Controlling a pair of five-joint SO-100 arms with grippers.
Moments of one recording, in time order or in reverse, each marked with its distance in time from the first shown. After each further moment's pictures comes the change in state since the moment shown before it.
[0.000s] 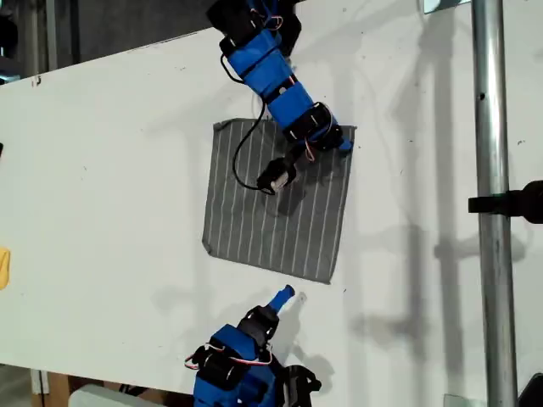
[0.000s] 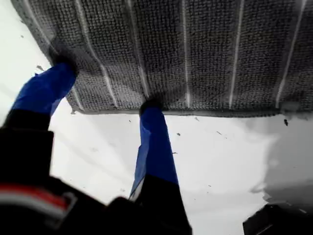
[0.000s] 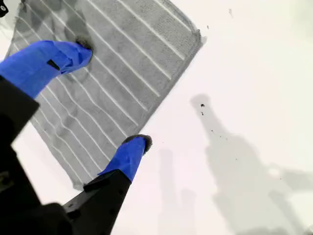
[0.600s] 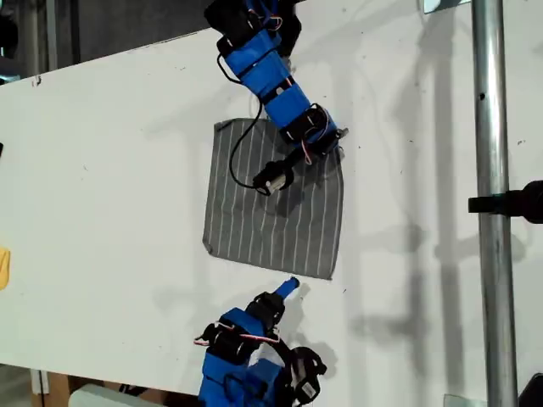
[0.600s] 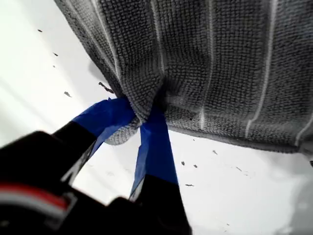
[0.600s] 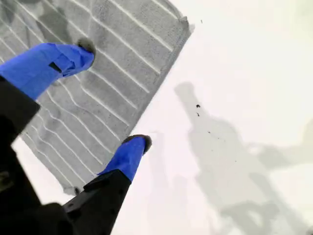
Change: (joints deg) arm 0 -0.5 -13.4 -7.3 0.4 0.8; arm 1 1.3 0.7 2.5 -6.0 0.4
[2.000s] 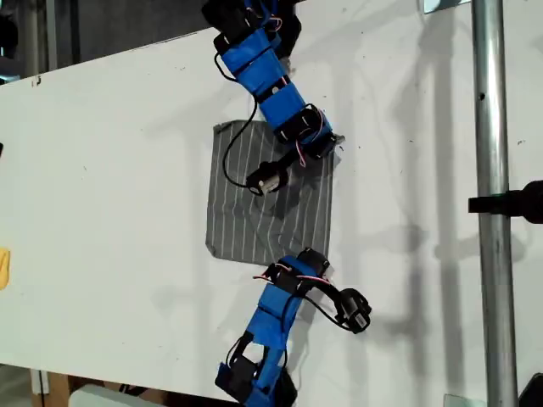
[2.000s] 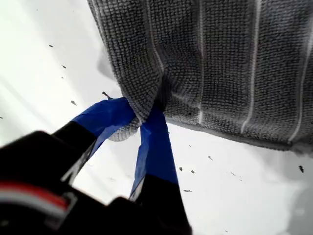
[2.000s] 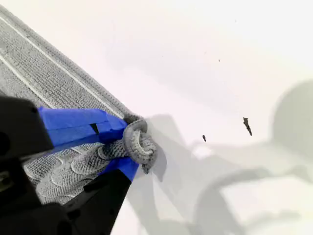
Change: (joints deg) arm 0 5.2 -44.8 -21.2 -15.9 -5.8; arm 1 1.1 2.6 0.2 -0.4 -0.4
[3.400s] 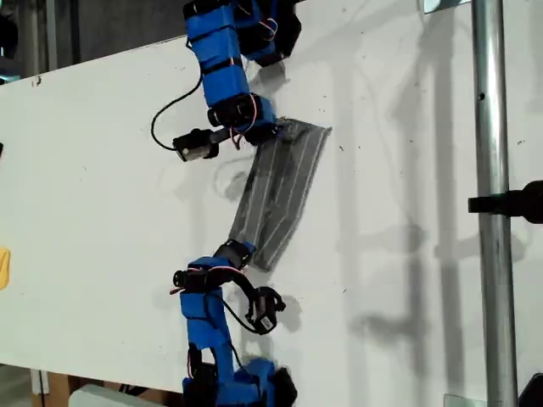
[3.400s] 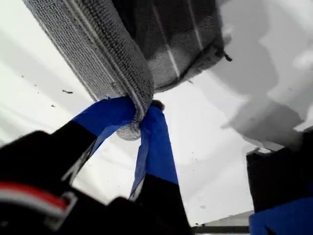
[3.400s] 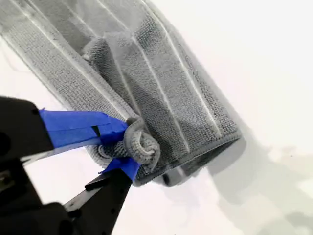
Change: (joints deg) arm 0 -27.9 11.2 -14.2 15.7 34.2; arm 1 18.5 25.9 7.1 25.2 6.7
